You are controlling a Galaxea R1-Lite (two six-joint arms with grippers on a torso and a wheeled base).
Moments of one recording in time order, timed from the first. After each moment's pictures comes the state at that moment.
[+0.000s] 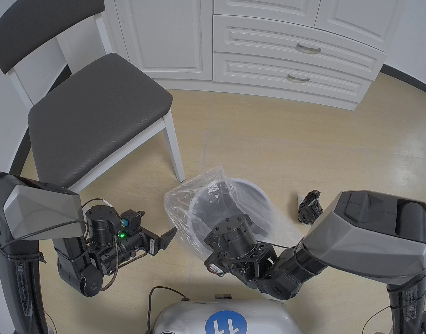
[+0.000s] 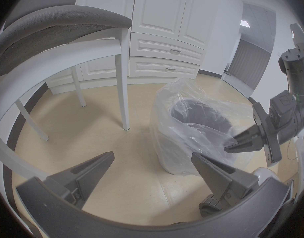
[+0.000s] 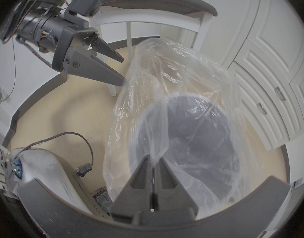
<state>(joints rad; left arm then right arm) -0.34 2.29 -0.45 -1.53 -0.11 0.12 0.85 2.35 -1.08 -0.71 -0.38 -0.34</state>
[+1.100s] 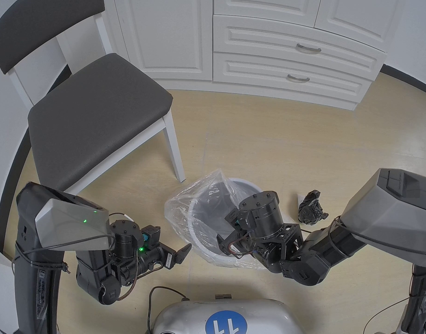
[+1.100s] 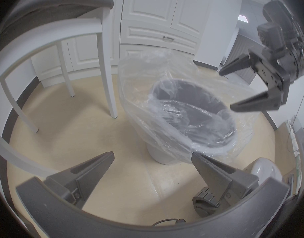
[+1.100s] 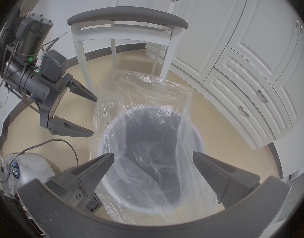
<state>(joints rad) -0.43 2.42 -0.50 -1.53 -0.07 0.10 0.79 2.20 -1.00 -0.72 -0.43 -0.36</state>
